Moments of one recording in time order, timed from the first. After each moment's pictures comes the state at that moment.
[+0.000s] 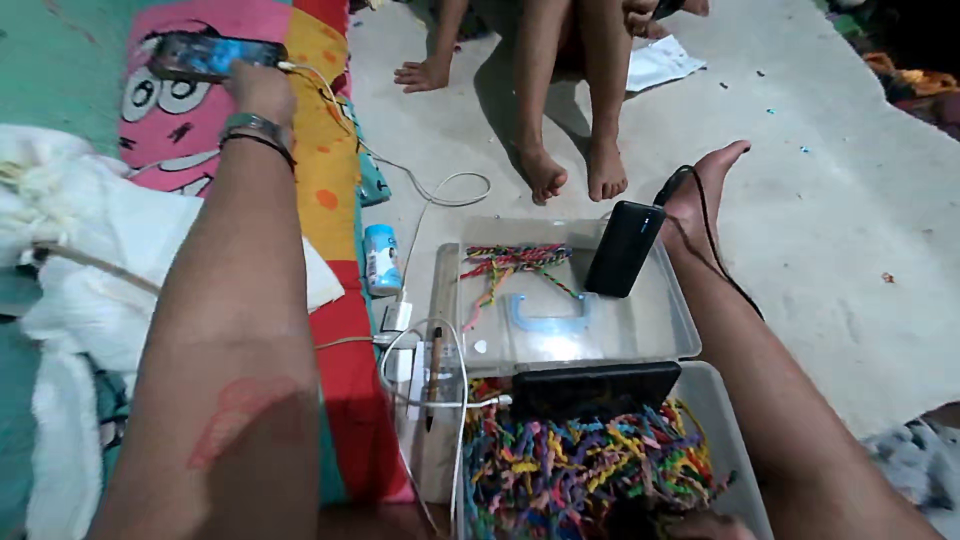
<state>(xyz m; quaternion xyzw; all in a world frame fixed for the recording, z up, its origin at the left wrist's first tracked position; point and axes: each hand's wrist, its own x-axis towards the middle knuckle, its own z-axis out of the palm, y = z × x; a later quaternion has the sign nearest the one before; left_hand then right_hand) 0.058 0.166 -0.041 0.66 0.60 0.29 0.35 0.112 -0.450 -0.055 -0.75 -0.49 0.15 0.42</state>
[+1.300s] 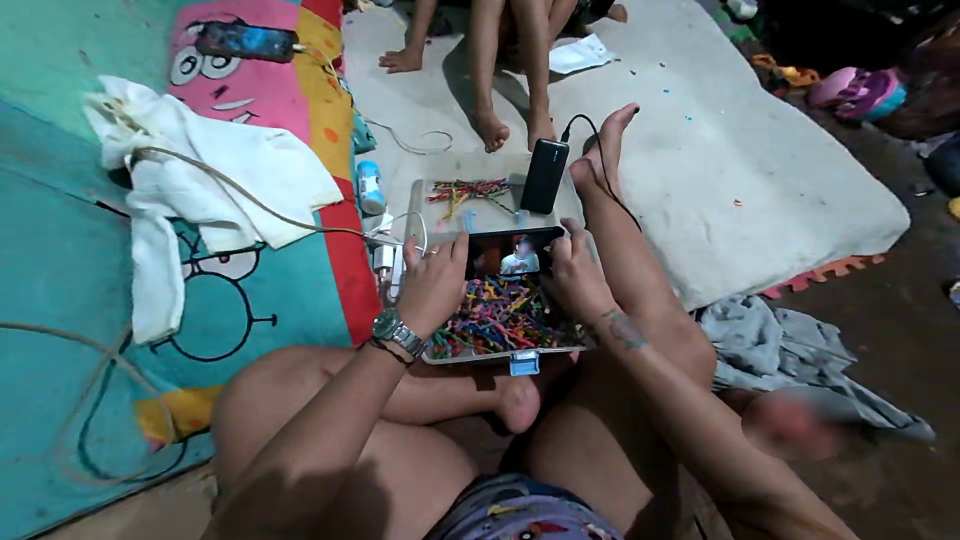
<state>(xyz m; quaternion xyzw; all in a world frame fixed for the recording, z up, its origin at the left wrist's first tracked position) -0.025 -0.274 -0.073 0.97 0.25 0.05 0.06 0.158 -0.425 -0.095 -0.84 -0.48 0.08 0.24</state>
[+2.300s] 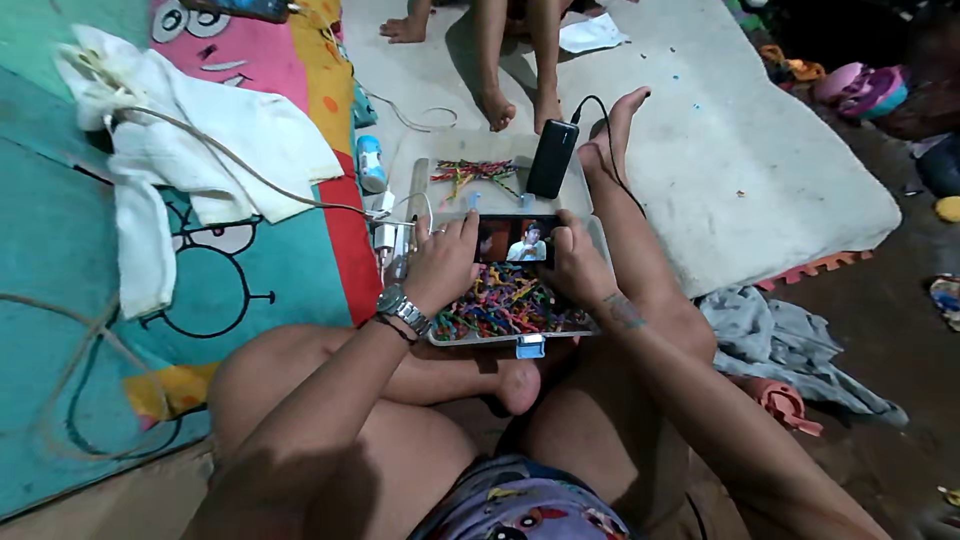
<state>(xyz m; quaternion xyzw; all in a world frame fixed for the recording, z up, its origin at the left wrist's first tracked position) -0.024 -0.273 -0.070 0.97 0.23 0.05 0.11 0.157 -0.427 -0.107 -0.82 -0.53 0.05 0.21</state>
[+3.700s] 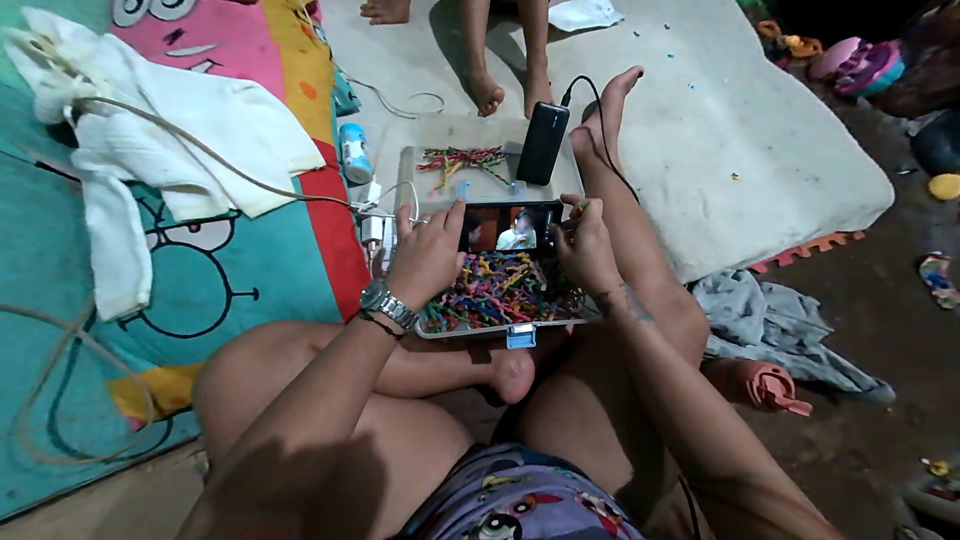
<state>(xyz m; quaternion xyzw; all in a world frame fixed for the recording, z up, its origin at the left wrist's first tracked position) -0.027 -0.272 -0.072 0.96 0.24 0.05 0.11 0.163 -0.437 -0.099 -0.82 -0.43 0.08 0.37</state>
